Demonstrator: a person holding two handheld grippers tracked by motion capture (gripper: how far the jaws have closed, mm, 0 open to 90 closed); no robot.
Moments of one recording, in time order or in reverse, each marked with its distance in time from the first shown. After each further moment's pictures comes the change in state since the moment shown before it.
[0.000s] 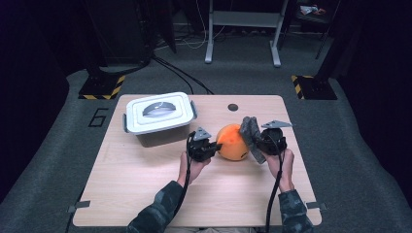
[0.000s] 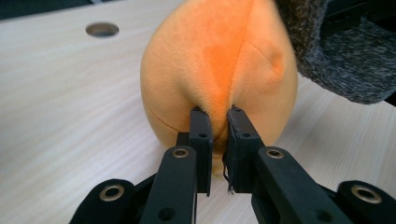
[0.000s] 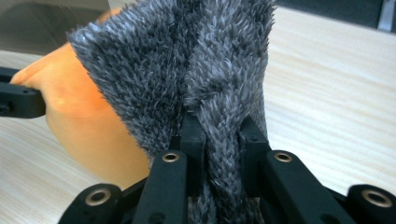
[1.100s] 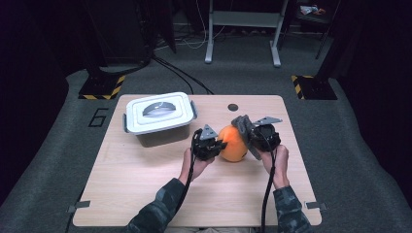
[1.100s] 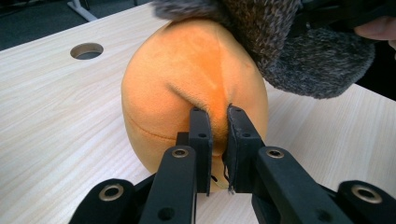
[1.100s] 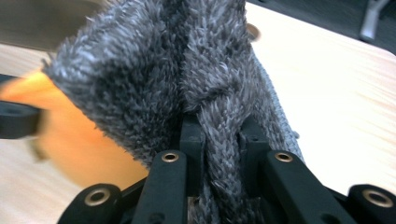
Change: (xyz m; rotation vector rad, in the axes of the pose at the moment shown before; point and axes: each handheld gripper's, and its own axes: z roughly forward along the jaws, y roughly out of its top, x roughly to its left) left arm -0.011 0.011 0.003 0.016 -0.026 0.085; right arm 0.013 0.014 0.012 0.051 -0.072 -0.039
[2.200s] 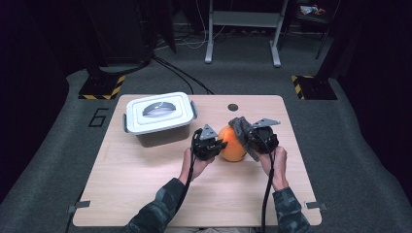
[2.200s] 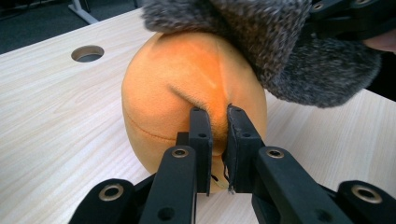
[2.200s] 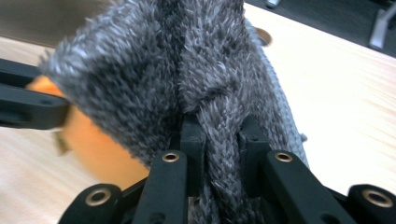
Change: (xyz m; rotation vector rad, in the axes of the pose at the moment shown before) left arm 0.000 0.000 0.000 -0.007 -0.001 0.008; right arm 0.009 -0.002 -0.002 -0.018 0.029 -0.023
